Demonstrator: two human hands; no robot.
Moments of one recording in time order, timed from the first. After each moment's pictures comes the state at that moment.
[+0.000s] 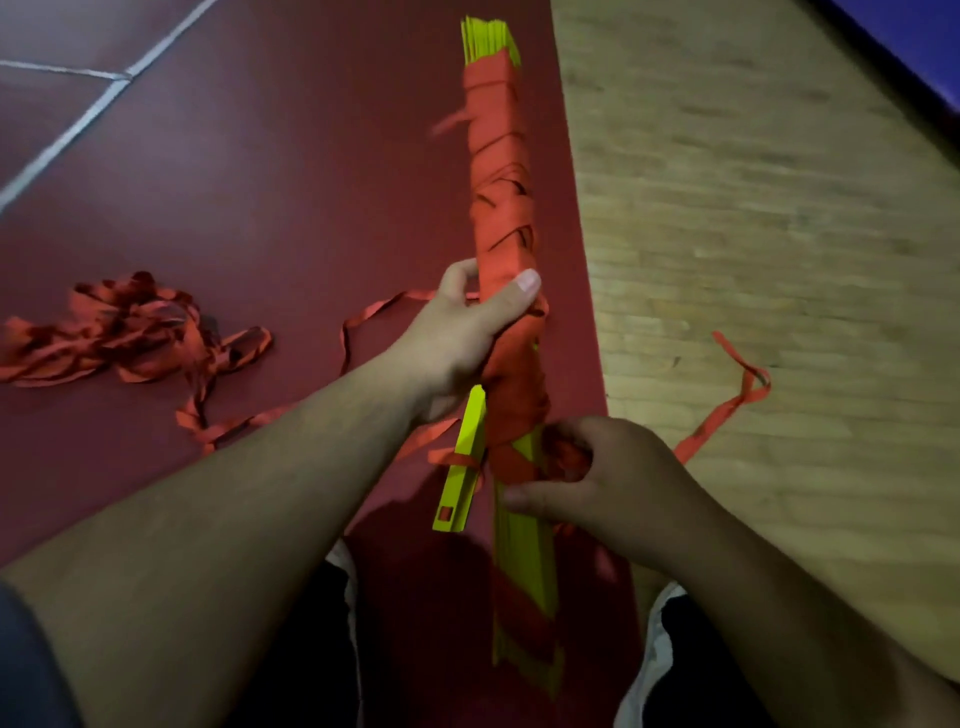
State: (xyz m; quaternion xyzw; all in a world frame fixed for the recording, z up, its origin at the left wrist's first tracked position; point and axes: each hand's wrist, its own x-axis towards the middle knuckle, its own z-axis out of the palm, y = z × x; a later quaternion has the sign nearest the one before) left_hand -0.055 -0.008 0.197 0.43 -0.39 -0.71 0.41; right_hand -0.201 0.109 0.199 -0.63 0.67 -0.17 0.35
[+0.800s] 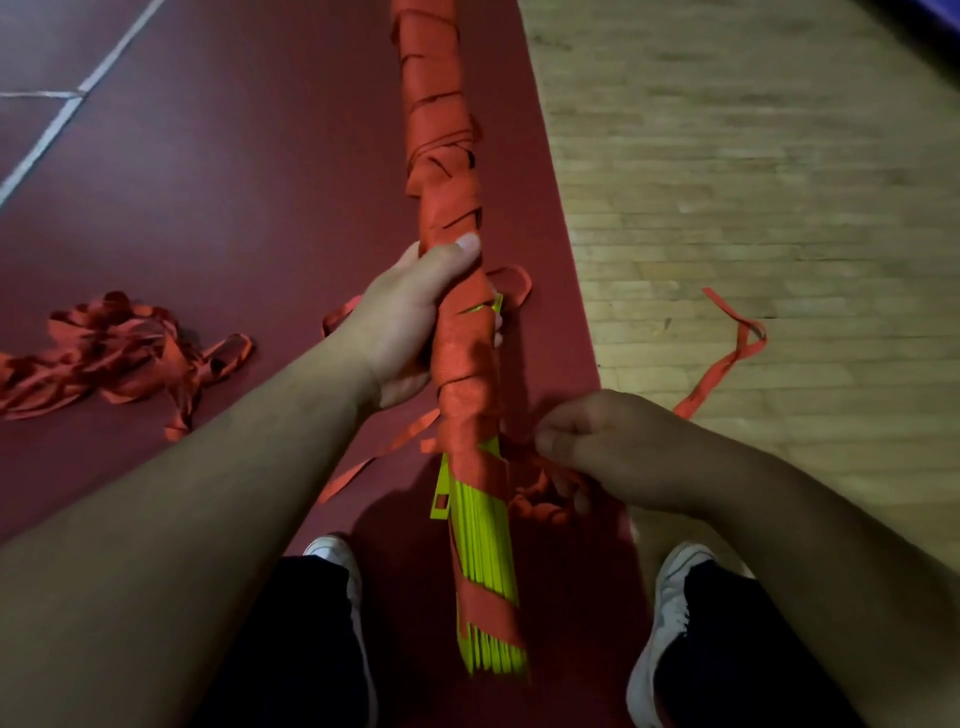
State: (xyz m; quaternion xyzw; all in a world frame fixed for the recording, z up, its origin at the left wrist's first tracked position) left_hand -0.065 -0.006 0.205 0.39 -0.41 -0.73 0.38; right_hand -0.234 0.100 0.206 -0.60 0.63 -0.09 0.48
